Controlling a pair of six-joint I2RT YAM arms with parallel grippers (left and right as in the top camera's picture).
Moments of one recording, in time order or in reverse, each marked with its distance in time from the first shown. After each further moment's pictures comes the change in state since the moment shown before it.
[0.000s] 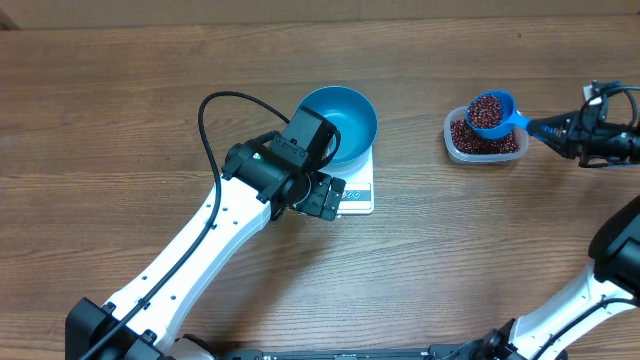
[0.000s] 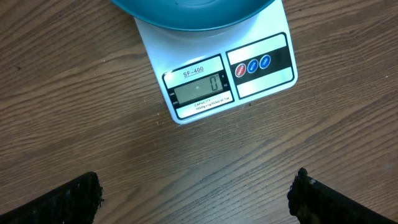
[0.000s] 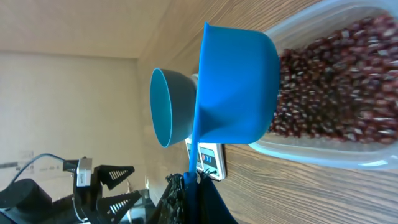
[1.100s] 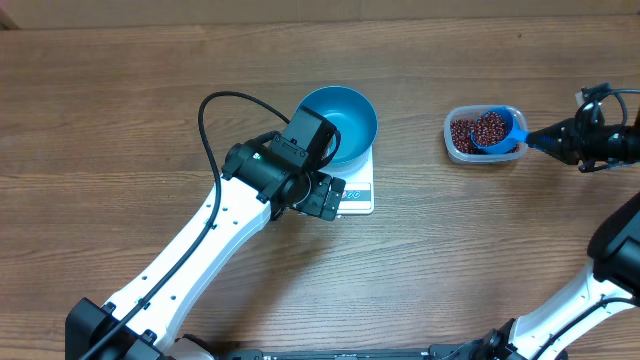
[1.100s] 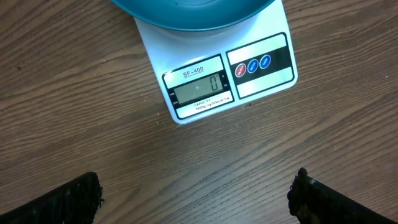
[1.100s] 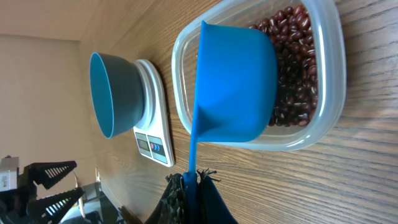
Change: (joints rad) left arm 0.000 0.000 0.000 0.000 0.000 0.000; right arm 0.003 0.000 0.000 0.074 0.212 0.014
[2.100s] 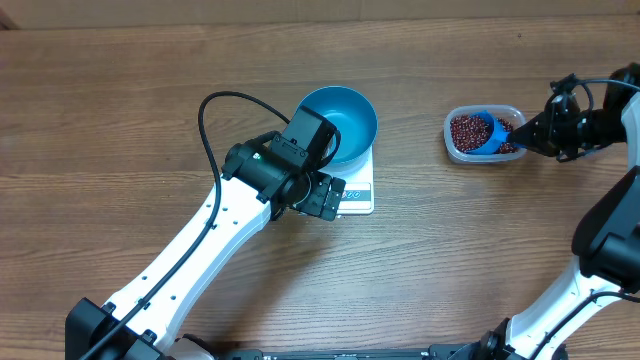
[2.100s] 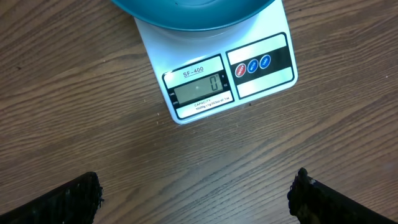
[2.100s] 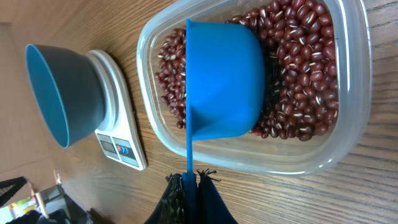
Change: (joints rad) left arm 0.000 0.000 0.000 0.000 0.000 0.000; right arm 0.134 -0.001 0.019 0.087 0.194 0.174
